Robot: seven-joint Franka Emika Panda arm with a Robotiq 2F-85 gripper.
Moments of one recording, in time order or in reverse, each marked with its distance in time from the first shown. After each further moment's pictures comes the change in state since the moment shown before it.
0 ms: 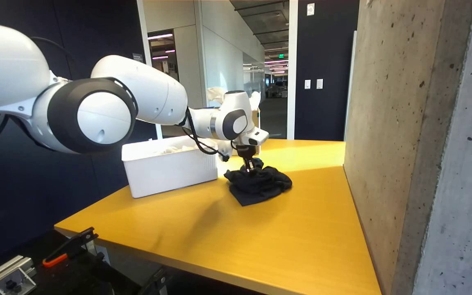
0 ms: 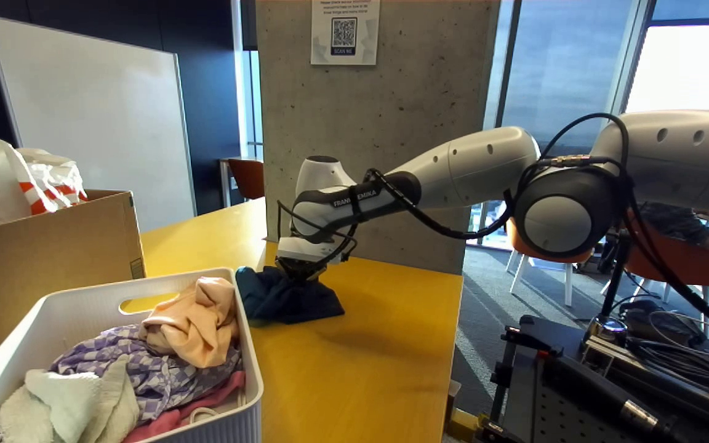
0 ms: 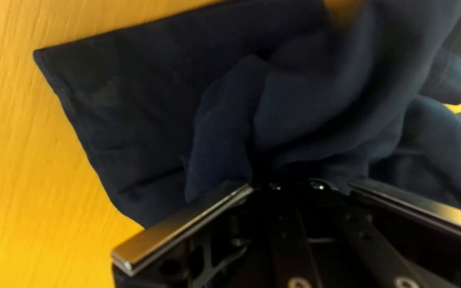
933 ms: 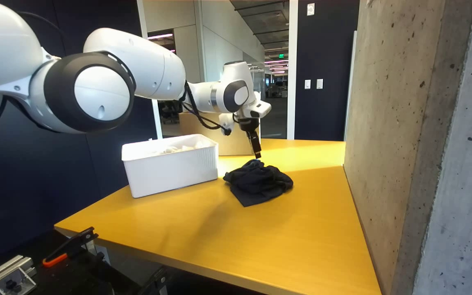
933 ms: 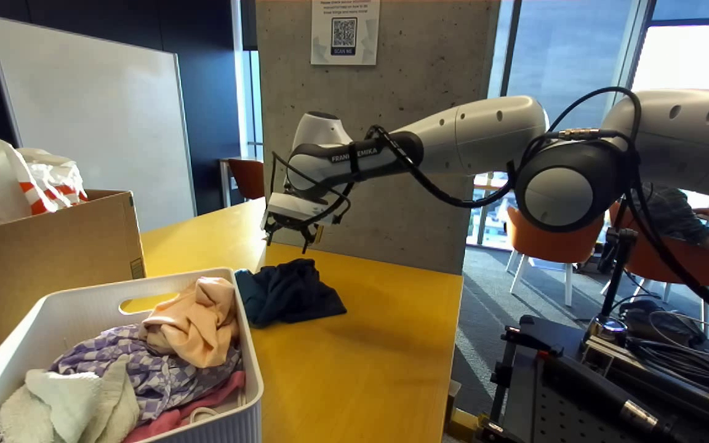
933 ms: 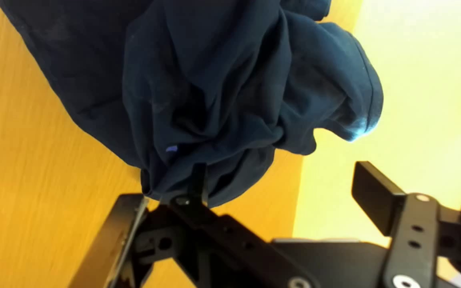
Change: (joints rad) arm -0.003 -0.099 0.002 0.032 -0.001 -0.035 0.033
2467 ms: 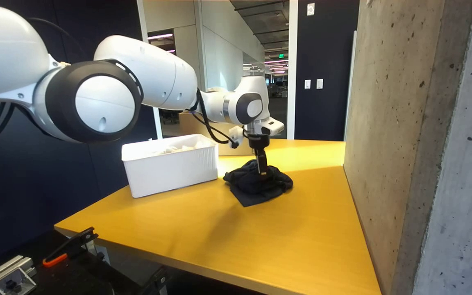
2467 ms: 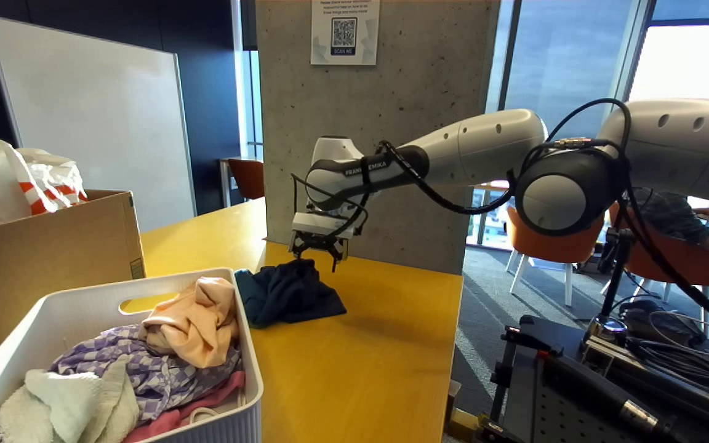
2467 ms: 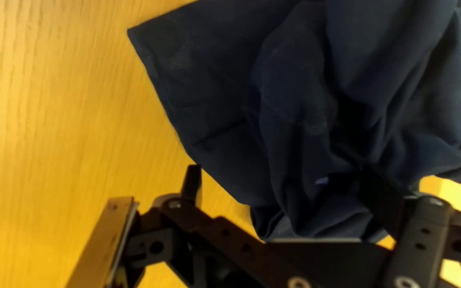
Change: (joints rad) arm -0.069 0.039 0.012 -0.014 0.004 -0.139 0.012
